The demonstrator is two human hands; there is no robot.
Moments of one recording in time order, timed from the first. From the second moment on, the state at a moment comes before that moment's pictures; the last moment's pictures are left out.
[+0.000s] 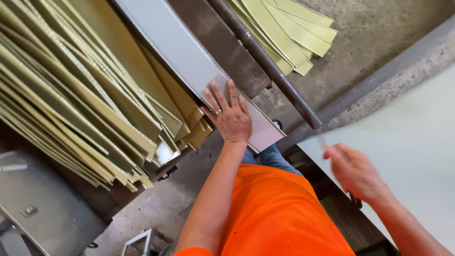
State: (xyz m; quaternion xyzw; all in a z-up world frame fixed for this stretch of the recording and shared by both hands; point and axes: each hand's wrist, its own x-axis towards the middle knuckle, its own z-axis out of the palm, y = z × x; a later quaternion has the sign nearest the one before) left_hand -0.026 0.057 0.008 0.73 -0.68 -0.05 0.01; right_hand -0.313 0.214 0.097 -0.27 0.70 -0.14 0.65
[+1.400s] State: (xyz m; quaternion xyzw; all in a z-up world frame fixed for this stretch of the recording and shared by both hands) left_hand -0.016 0.000 0.008 0.75 -0.65 -0.11 -0.02; right_hand -0.265 0.138 0.122 -0.32 0.69 0.05 0.65
